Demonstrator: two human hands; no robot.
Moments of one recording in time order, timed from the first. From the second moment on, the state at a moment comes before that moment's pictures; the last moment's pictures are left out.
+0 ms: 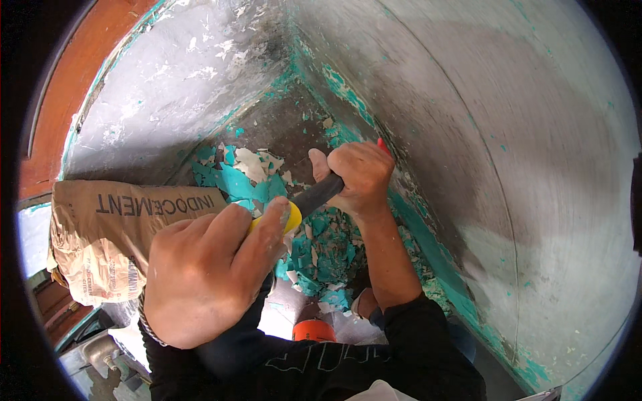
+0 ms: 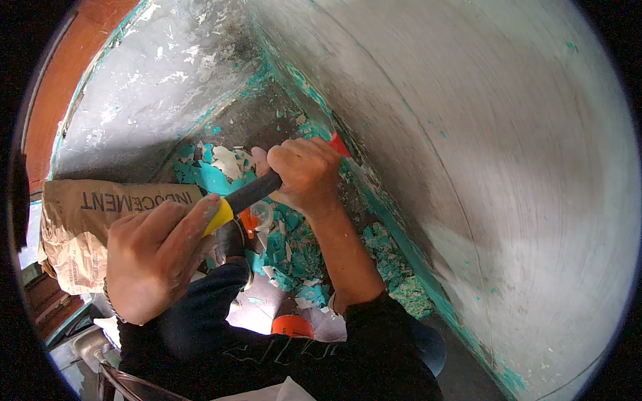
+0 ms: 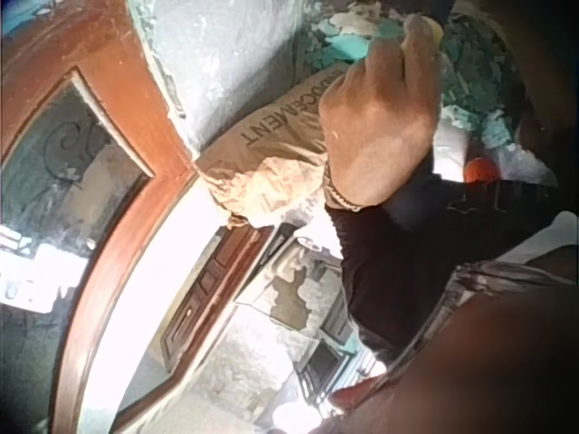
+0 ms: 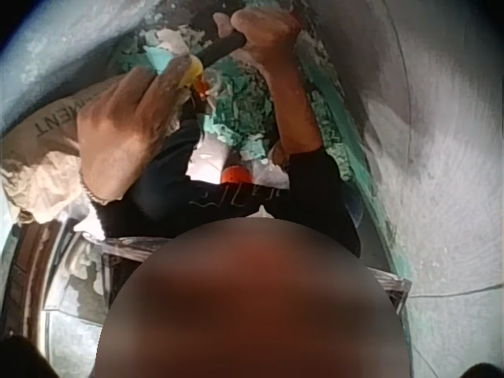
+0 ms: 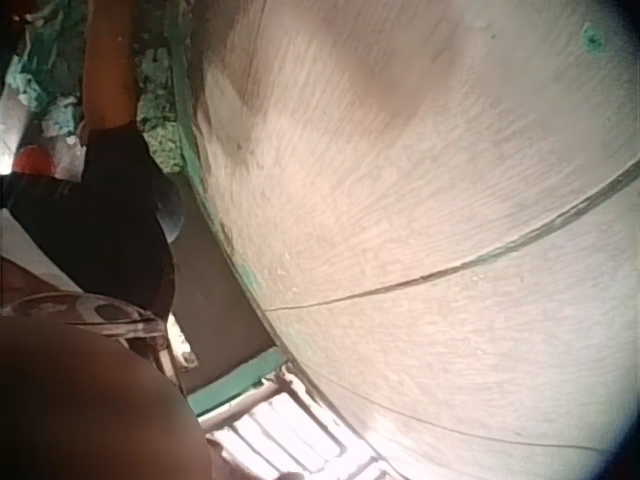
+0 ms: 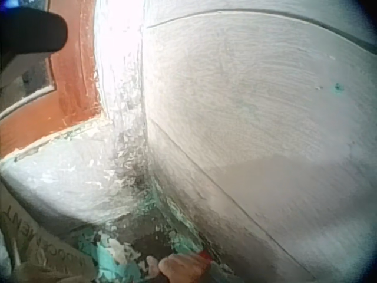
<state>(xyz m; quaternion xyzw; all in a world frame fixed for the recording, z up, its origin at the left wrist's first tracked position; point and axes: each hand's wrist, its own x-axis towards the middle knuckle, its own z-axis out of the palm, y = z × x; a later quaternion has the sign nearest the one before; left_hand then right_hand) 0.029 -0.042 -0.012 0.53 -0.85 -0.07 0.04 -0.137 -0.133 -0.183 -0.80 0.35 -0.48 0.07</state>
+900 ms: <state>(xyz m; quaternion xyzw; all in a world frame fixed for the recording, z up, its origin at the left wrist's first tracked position) 0.051 -0.048 -0.068 0.55 -0.83 -0.04 0.07 -0.111 -0.157 -0.229 -0.80 0.31 -0.50 0.07</state>
